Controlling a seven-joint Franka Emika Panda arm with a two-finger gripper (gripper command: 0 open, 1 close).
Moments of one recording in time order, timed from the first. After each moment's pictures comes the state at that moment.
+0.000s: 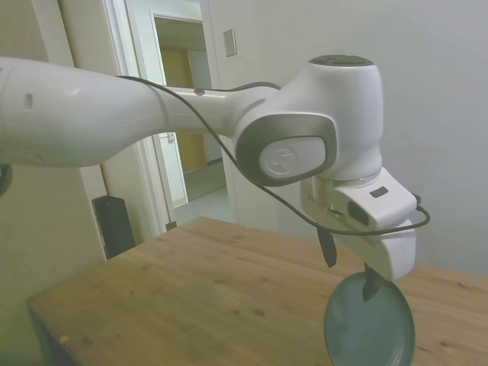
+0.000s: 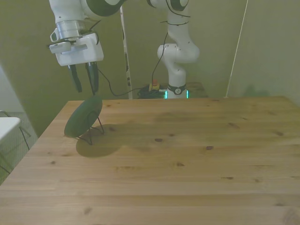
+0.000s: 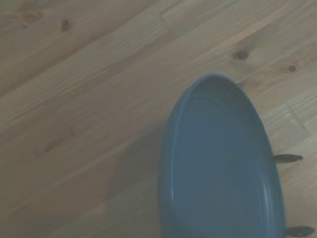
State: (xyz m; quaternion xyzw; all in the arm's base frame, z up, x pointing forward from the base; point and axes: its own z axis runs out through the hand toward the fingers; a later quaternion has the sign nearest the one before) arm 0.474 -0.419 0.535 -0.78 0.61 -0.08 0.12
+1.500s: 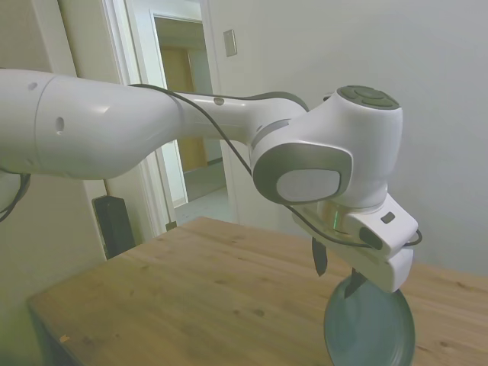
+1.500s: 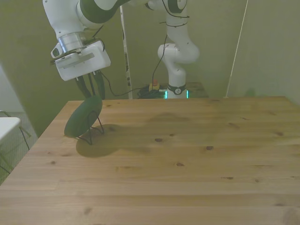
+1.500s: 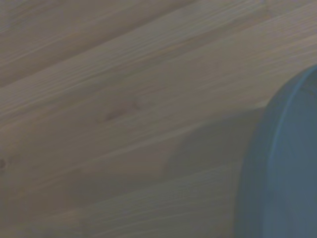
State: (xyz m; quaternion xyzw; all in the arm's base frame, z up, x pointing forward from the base) arm 0.479 -0.408 0.503 -0.83 0.52 -0.06 0.18
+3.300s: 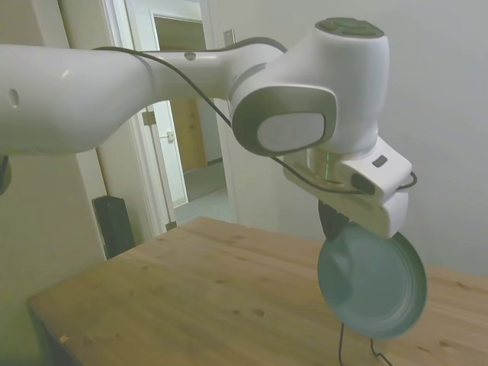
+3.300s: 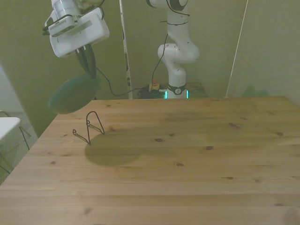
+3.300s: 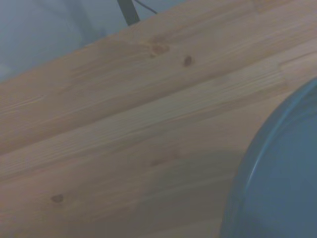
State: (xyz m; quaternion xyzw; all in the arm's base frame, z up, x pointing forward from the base) arm 0.477 -0.392 0.600 -0.83 0.50 -0.12 0.21
